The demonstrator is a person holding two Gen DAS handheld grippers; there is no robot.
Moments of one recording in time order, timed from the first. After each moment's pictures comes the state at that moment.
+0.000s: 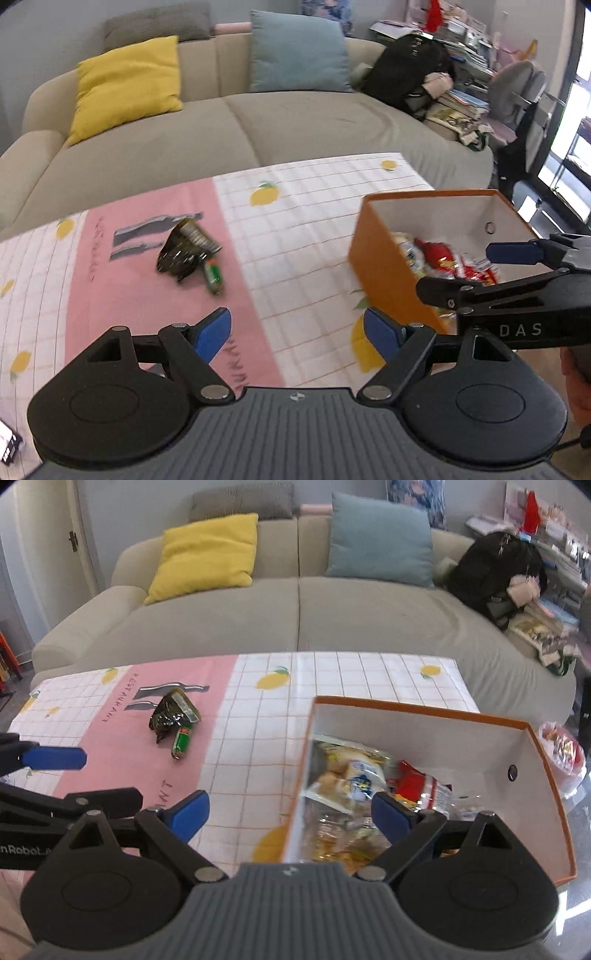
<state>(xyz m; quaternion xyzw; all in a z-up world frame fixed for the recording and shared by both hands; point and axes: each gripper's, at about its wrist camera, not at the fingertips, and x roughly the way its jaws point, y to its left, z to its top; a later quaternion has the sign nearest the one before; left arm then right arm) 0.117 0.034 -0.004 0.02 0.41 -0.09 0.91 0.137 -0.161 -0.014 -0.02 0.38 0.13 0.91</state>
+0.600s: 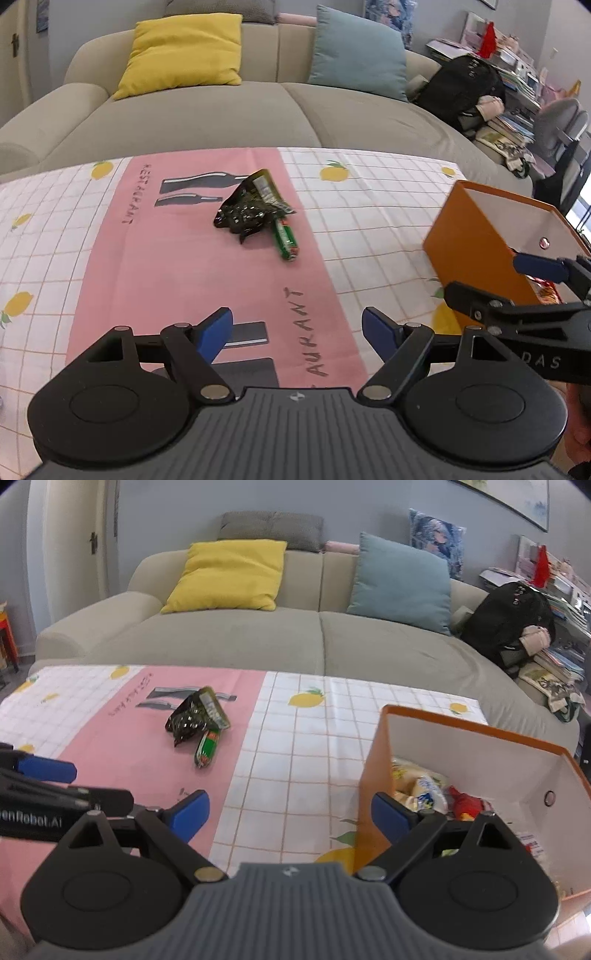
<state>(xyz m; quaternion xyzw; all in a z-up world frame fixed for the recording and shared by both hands) 0.116 0.114 -0.070 -0.05 0.39 -0.05 0.92 0.132 -0.090 -0.075 -0.06 0.32 0.14 0.94</state>
